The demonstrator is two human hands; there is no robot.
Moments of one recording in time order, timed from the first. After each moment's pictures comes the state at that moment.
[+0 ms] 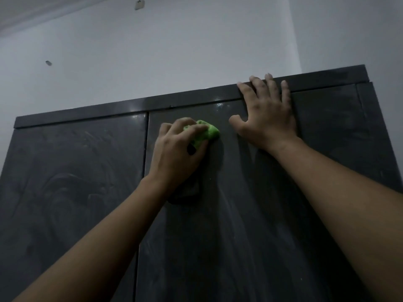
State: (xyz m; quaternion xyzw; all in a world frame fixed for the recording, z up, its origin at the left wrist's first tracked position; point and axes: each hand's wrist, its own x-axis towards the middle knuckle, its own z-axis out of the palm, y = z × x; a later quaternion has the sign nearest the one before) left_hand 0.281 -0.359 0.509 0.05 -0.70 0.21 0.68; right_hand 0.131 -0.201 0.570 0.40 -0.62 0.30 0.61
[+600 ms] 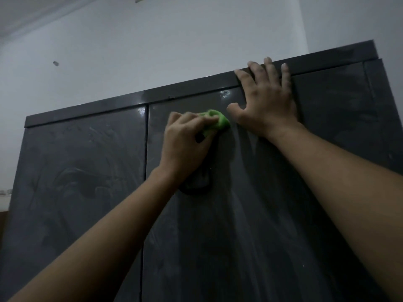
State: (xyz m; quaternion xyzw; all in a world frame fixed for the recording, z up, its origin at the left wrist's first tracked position) left_hand 0.267 -0.342 0.509 0.00 -0.69 0.21 0.70; right_hand 0.129 -0.200 0.572 0.41 -0.61 0.30 0.61
